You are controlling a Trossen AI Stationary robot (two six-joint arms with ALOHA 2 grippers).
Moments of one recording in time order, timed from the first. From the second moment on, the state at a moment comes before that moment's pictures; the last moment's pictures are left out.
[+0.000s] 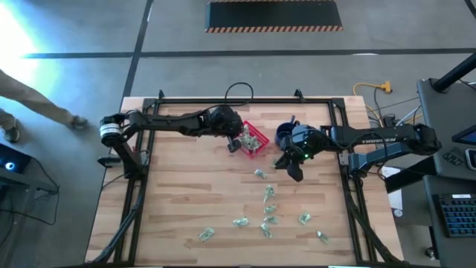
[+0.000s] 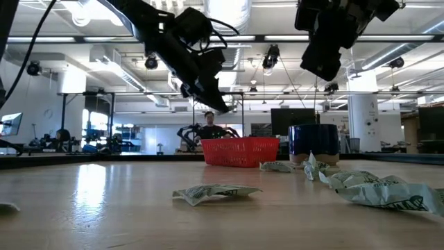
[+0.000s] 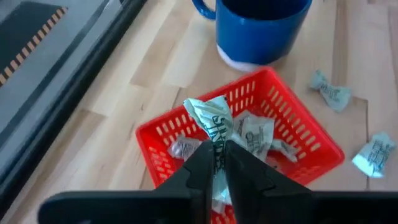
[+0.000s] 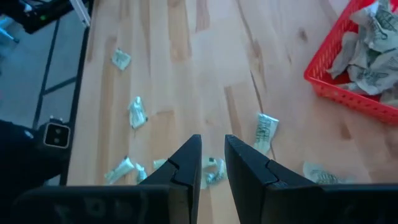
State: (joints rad) left arm 0.30 1.66 1.14 -0.15 -0.08 0.03; right arm -0.07 1.17 0.82 -0.42 -0.29 0.35
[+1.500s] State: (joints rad) left arm 0.28 1.64 1.14 -0.29 -0.01 -0.09; right arm 0.68 1.21 0.75 -0.57 0.05 0.63
